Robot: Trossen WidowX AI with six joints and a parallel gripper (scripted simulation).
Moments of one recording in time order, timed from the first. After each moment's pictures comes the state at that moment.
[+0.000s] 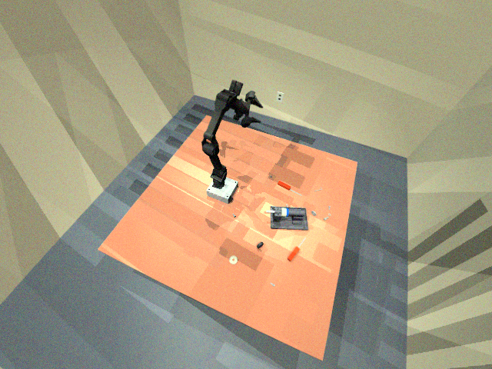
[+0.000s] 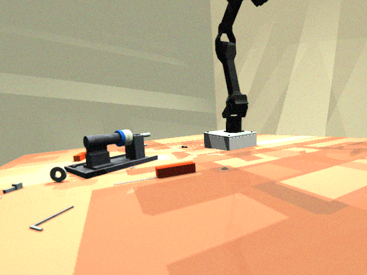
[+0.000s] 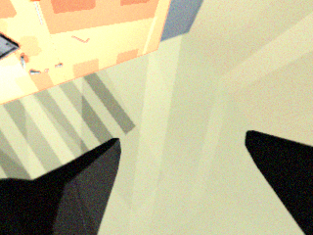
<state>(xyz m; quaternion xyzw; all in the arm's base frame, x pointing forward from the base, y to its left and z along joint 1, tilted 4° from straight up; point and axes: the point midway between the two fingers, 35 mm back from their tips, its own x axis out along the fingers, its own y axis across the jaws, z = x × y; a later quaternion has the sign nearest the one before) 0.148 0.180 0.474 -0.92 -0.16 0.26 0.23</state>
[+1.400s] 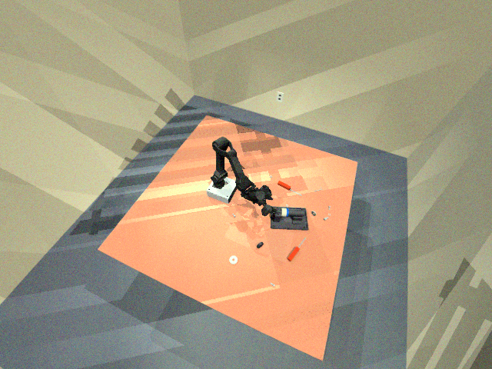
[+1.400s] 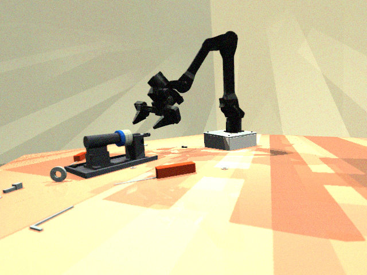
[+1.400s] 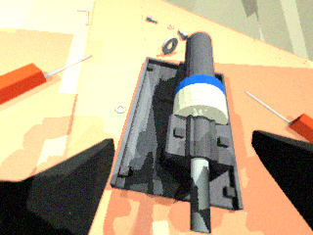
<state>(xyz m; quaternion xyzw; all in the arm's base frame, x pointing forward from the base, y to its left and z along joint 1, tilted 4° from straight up) 0.361 -0.074 0.085 -0.14 0.24 0.19 0.94</state>
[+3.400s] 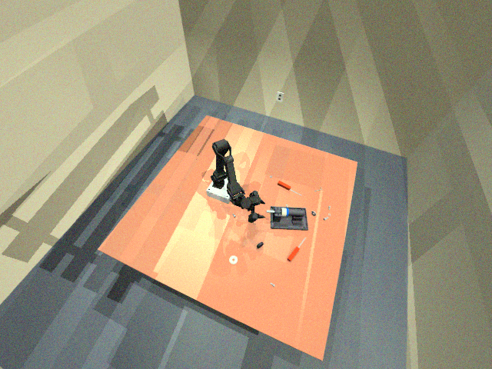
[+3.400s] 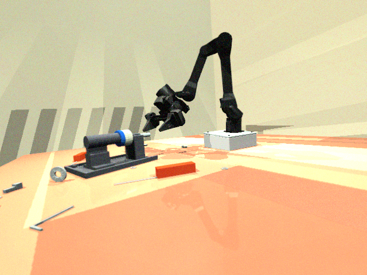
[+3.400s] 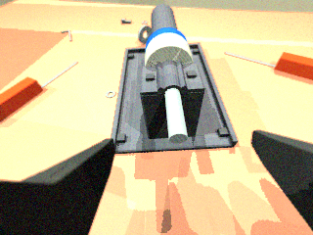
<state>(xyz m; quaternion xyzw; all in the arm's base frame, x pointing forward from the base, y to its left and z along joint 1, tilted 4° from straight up) 0.315 -0.112 0.054 -0.01 0.23 0.14 0.96</state>
